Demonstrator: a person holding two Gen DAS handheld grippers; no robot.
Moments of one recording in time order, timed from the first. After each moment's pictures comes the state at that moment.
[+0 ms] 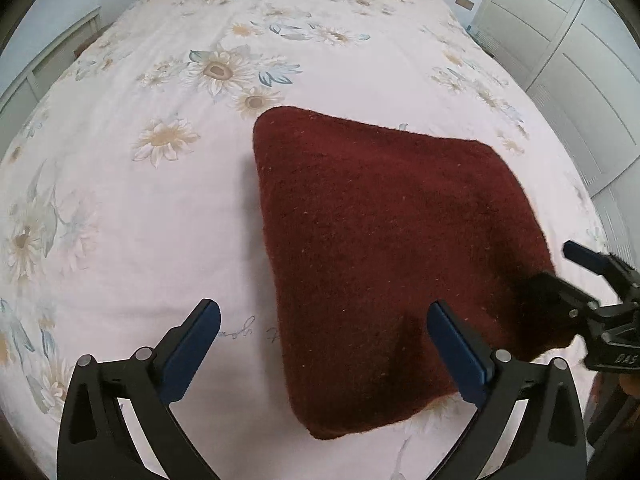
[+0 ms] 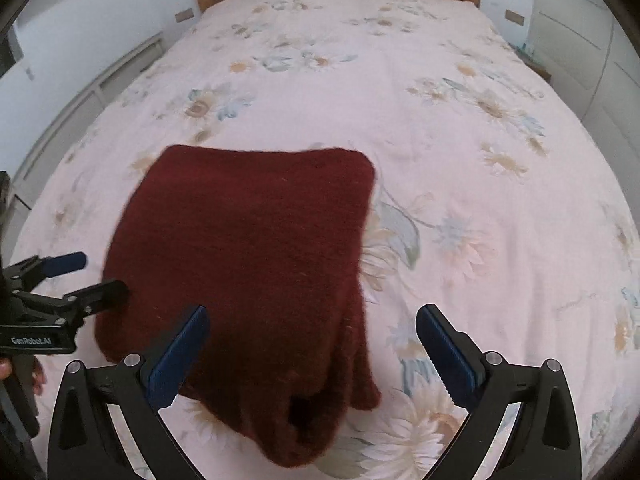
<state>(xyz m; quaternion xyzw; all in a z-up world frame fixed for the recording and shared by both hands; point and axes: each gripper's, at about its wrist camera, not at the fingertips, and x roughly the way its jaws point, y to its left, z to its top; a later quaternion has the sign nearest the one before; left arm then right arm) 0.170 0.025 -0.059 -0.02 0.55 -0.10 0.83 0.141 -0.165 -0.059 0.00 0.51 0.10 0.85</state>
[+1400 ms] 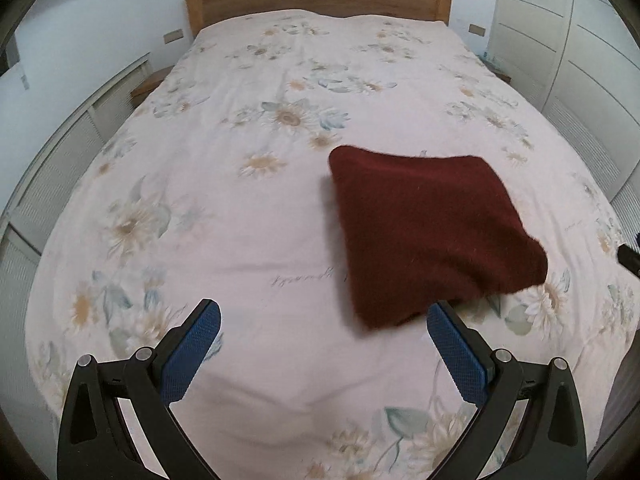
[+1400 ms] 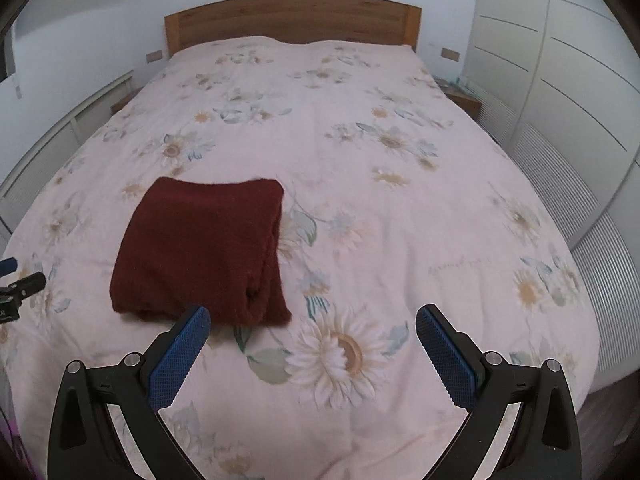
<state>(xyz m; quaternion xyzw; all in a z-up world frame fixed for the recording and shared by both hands) 0.047 0.054 0.021 0.04 0.47 -0.03 0.88 0.000 -0.227 0.033 -0.01 0.45 0.02 0.90</state>
